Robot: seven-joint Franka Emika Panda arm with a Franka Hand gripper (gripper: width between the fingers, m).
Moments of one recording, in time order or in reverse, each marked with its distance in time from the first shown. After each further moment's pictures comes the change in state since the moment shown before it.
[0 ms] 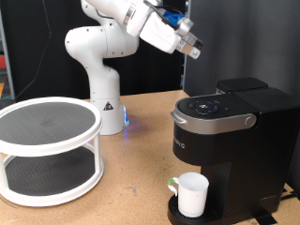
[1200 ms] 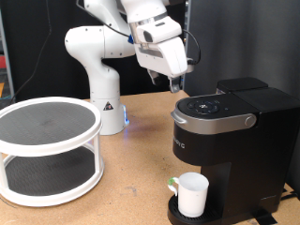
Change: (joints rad) arm -0.141 0.029 0.168 -0.019 -0.899 -0.056 0.026
